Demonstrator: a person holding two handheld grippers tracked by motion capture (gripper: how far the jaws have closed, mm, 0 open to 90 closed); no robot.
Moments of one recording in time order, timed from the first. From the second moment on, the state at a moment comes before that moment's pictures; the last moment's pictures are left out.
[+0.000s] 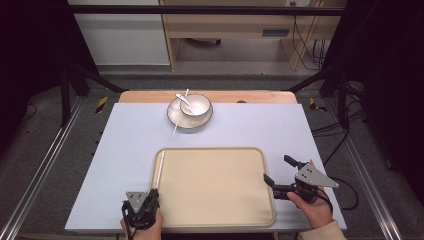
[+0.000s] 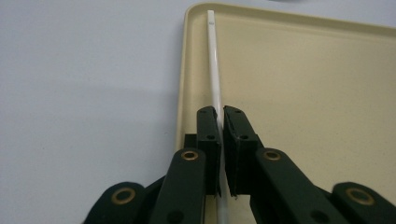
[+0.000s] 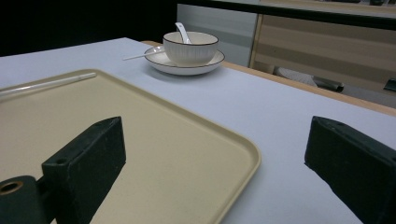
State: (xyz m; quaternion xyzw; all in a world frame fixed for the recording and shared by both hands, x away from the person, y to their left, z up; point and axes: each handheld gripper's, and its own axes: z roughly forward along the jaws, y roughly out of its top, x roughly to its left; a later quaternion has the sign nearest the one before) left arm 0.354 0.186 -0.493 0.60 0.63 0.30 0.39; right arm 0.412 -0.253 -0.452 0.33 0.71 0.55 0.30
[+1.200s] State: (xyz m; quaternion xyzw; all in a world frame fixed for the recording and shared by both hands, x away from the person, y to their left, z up) left arm 0.511 0.201 -0.404 0.73 0.47 0.31 0.38; right arm 0.415 -0.253 -0.455 0.34 0.72 0.53 0.30
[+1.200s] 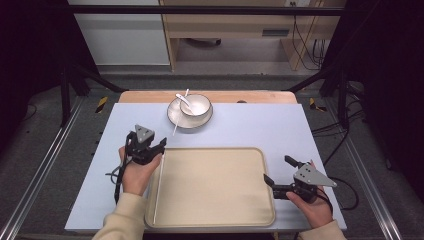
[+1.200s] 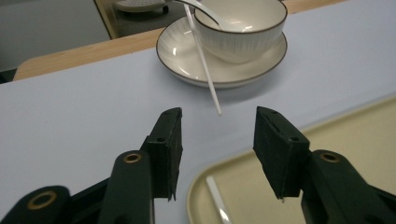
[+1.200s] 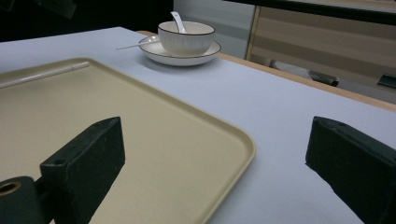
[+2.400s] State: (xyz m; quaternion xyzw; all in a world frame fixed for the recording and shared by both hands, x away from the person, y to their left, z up) left arm 0.632 0.196 -0.426 0.76 0.47 0.23 0.39; right arm 0.415 -0.252 -0.456 0.33 0.72 0.52 0.30
